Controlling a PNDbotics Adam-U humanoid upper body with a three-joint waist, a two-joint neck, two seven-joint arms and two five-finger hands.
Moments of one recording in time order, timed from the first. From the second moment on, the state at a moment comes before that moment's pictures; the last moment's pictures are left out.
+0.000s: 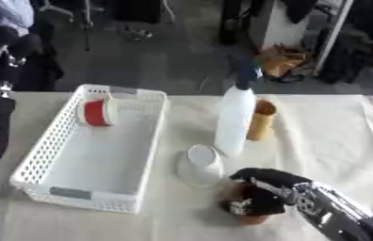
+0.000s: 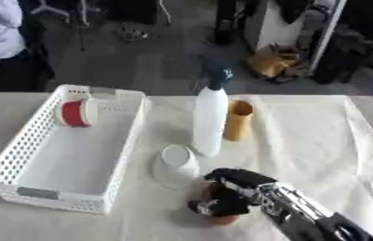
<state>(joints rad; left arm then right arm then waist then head) -0.51 0.21 0.05 -1.99 0.77 -0.27 -0.54 -0.59 -0.50 0.54 -1.42 0.67 0.19 0.46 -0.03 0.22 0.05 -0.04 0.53</state>
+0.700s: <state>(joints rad) -0.51 0.21 0.05 -1.99 0.76 -0.27 -0.54 -0.60 -0.51 0.54 -1.42 0.66 0.21 0.54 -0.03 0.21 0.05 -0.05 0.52</state>
